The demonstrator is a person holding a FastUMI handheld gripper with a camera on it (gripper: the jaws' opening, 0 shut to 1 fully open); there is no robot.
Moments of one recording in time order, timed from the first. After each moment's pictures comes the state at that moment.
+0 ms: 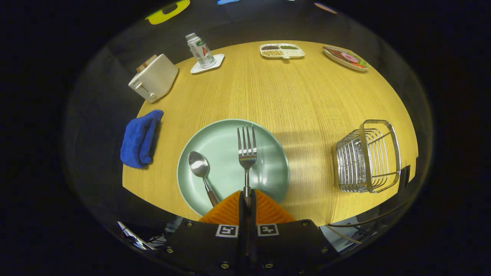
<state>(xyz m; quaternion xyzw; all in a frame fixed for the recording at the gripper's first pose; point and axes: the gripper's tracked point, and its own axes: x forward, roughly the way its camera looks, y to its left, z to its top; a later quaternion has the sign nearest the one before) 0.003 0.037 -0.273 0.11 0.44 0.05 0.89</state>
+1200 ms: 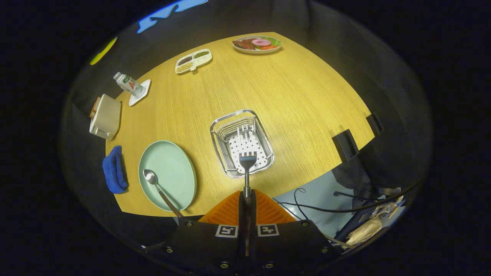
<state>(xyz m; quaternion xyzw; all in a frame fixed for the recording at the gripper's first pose) -0.066 -0.113 -0.250 0.20 0.49 -0.12 0.84</state>
